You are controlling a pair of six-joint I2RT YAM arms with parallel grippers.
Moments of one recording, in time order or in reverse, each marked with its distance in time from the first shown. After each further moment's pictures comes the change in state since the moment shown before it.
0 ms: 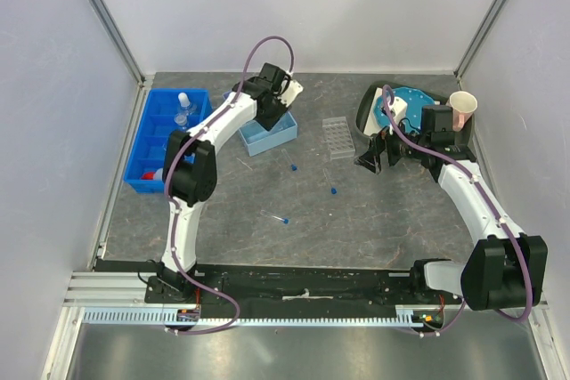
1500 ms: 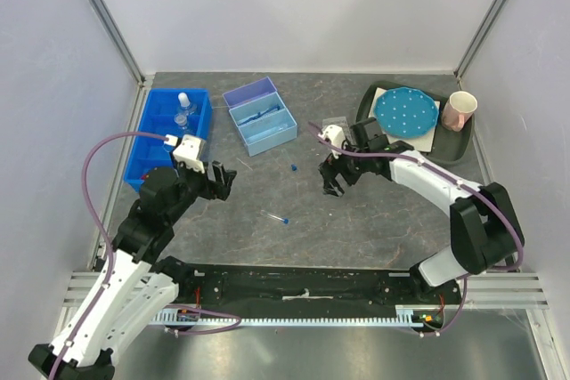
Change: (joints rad) left arm 0.044 -1.606 -1.263 0.418 0.098 -0.511; right arm 0.377 0.238 0.032 -0.051 0.266 -0.066
